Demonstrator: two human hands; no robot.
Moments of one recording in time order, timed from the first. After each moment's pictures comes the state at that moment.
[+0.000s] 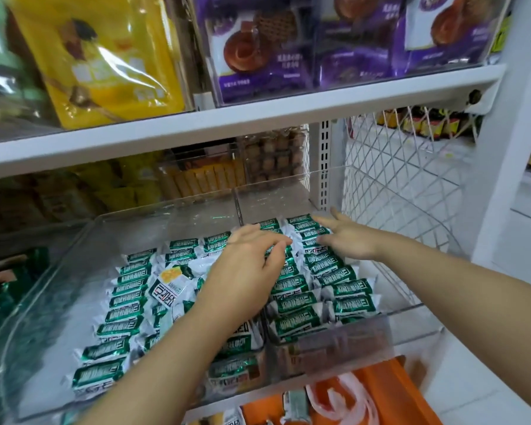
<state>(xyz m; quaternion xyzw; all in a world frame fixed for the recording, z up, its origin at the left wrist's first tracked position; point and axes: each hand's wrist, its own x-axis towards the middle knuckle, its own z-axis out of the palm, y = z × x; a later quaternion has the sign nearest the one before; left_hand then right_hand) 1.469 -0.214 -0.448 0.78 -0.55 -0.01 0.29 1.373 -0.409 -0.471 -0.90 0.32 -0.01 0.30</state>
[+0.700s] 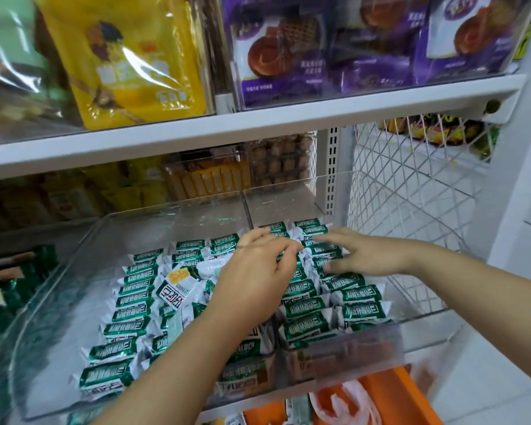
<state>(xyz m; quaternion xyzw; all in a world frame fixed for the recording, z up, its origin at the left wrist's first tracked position) 1.467 -0.215 -0.448 0.79 -0.54 -0.02 0.29 1.358 -0.399 -0.465 -0.93 0.24 0.07 0.27</state>
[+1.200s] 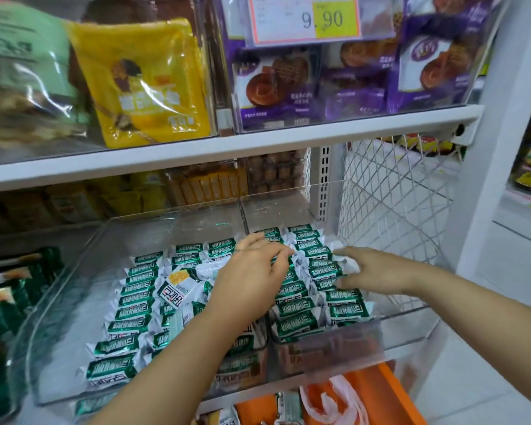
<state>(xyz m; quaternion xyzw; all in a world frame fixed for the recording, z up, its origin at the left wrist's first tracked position) 1.467 -0.216 -0.450 0.80 -0.53 -0.02 0.28 1.321 -0.379 -0.457 -0.91 0.30 0.06 0.27</state>
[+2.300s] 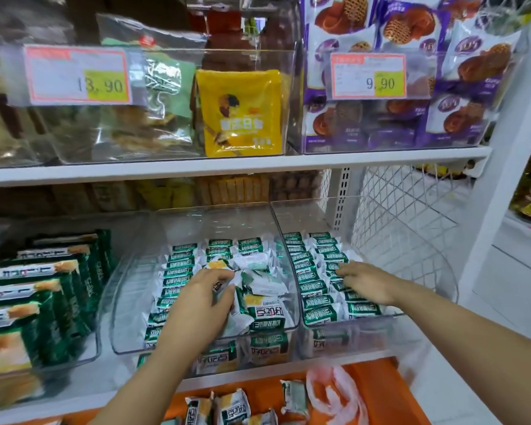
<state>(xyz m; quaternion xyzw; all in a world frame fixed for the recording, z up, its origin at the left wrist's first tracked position) 1.515 -0.101 -0.478 0.83 -0.41 0.01 0.37 1.346 -0.357 -0.476 -0.93 0.31 0.09 0.17</state>
